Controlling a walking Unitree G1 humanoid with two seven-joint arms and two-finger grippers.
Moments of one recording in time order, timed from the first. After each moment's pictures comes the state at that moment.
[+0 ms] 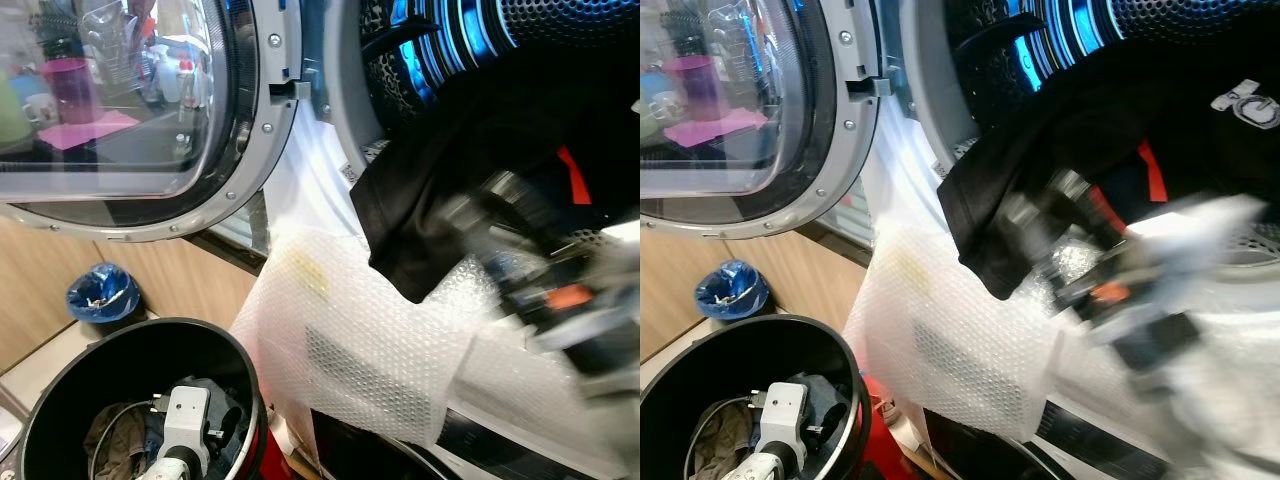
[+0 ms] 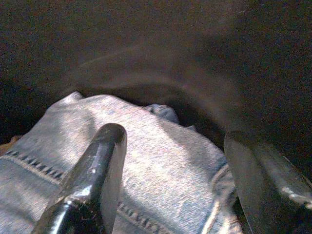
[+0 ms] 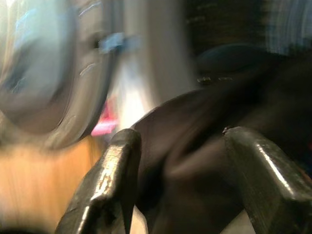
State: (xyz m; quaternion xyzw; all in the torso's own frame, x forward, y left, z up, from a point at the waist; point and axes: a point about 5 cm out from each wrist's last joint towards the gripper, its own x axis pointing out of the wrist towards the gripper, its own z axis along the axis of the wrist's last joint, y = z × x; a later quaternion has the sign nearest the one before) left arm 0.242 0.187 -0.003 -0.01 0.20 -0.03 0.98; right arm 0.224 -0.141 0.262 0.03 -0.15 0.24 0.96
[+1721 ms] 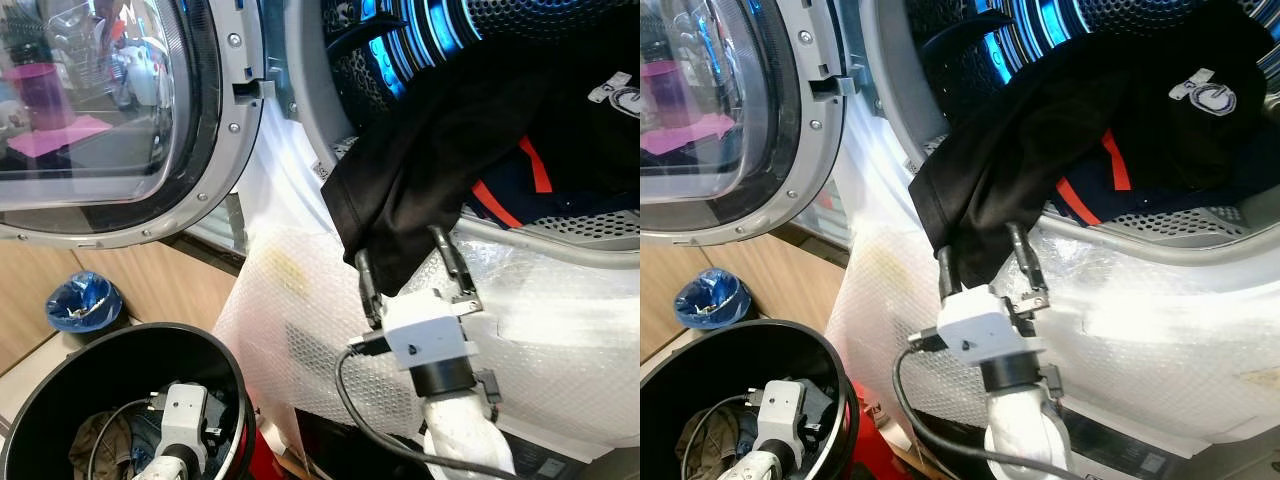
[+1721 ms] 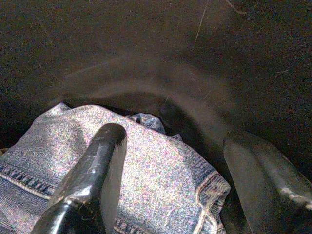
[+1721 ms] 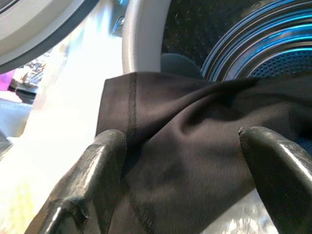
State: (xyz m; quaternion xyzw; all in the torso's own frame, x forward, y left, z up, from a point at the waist) left arm 0.242 0.188 -0.002 -0.01 0.19 -0.03 0.98; right arm 0.237 -0.076 0.214 -0.23 -0.24 0.05 0.94
